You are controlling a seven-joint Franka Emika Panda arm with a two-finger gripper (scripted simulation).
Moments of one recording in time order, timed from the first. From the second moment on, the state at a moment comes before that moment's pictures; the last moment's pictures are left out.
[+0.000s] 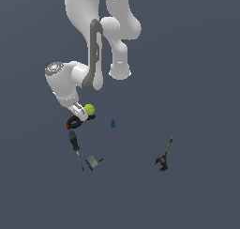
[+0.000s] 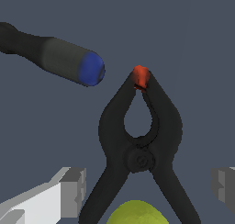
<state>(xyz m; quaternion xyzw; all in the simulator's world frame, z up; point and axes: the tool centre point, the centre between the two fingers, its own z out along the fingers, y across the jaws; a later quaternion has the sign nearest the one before) -0.089 -0.239 0.068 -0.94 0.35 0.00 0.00</state>
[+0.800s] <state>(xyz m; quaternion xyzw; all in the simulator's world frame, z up) -0.091 -0.240 0.020 -0.94 0.35 0.00 0.00</state>
